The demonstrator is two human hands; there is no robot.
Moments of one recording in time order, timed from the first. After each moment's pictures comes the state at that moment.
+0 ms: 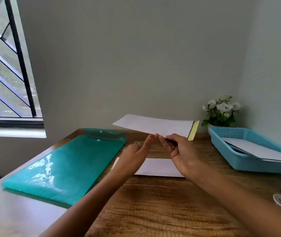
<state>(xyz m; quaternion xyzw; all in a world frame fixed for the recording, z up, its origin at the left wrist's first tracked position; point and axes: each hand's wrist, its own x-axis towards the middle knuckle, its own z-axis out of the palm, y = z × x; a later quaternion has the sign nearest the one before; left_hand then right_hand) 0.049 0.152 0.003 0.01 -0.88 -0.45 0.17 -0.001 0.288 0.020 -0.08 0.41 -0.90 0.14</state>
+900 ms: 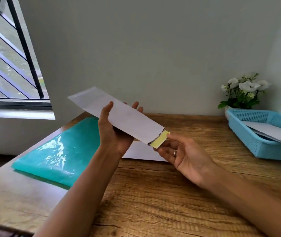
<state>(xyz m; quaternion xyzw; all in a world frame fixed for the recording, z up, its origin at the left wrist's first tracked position) 0.042 0.107 0.015 -0.02 -0.32 -0.93 0.17 0.026 0.281 0.002 -0.07 0.46 -0.83 0.30</state>
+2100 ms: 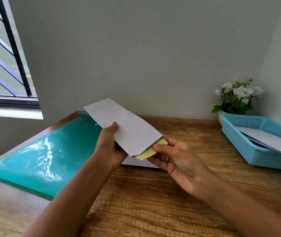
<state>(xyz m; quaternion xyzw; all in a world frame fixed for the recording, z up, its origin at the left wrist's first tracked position) 0.041 0.122 0.009 0.15 -0.34 -0.91 0.16 0.021 0.280 0.000 -0.11 0.50 -0.82 0.27</state>
